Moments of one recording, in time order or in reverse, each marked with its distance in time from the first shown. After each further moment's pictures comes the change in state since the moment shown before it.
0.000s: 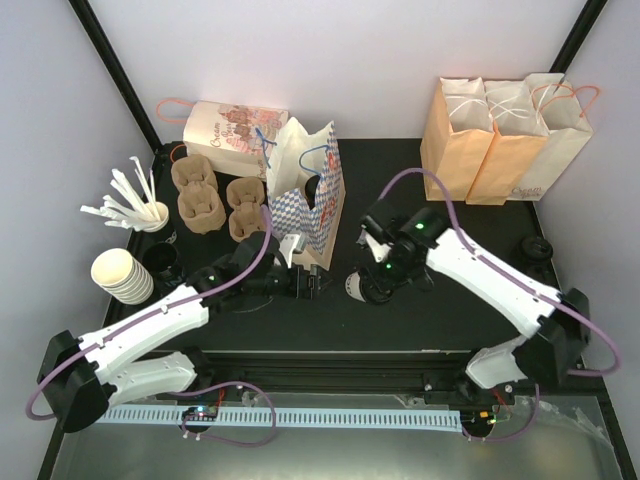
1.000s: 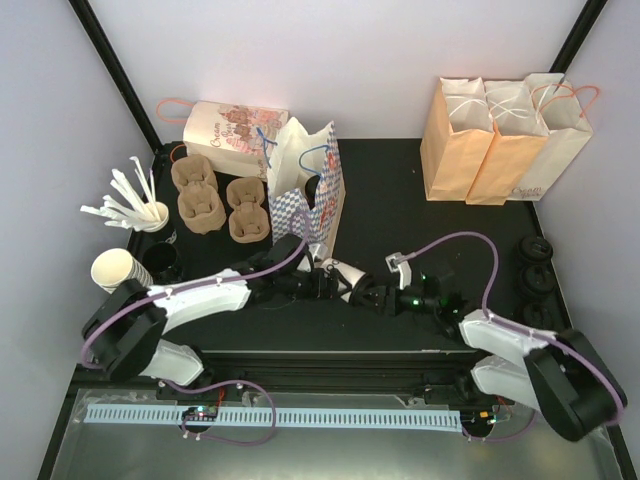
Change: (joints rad) left arm 0.000 0.392 -0.029 0.226 0.089 -0.117; right arm -0.249 -0.199 -1.094 1.703 -0.554 0.237
